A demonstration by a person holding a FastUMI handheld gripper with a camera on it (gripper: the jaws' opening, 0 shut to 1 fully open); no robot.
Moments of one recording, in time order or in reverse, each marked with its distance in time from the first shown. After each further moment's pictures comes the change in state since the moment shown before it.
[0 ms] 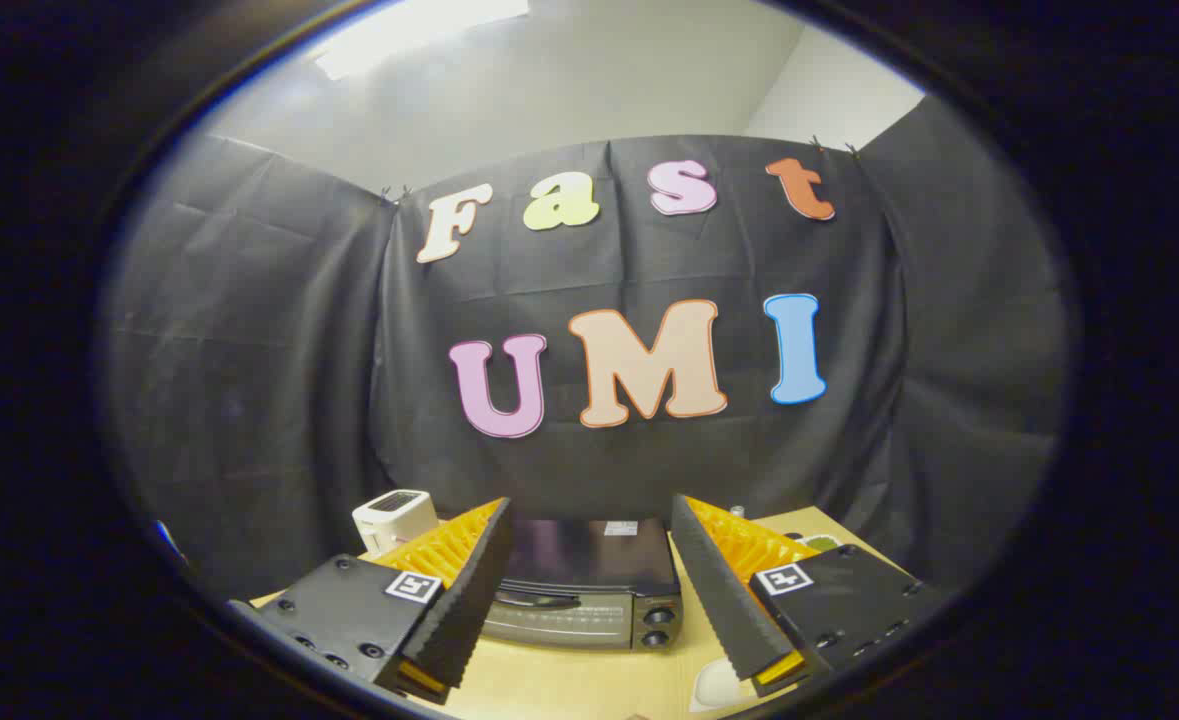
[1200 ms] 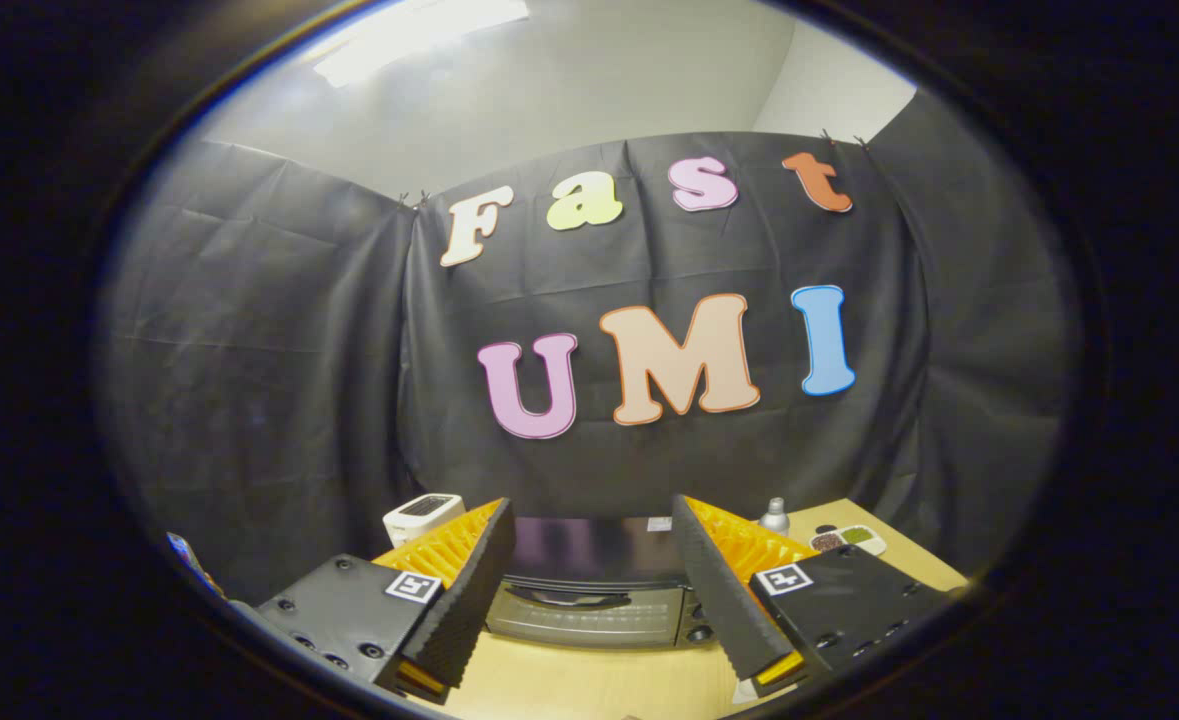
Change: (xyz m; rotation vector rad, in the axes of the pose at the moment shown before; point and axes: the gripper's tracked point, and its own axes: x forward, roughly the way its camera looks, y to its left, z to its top) arm 0.006 0.038 -0.025 0.046 0.000 0.065
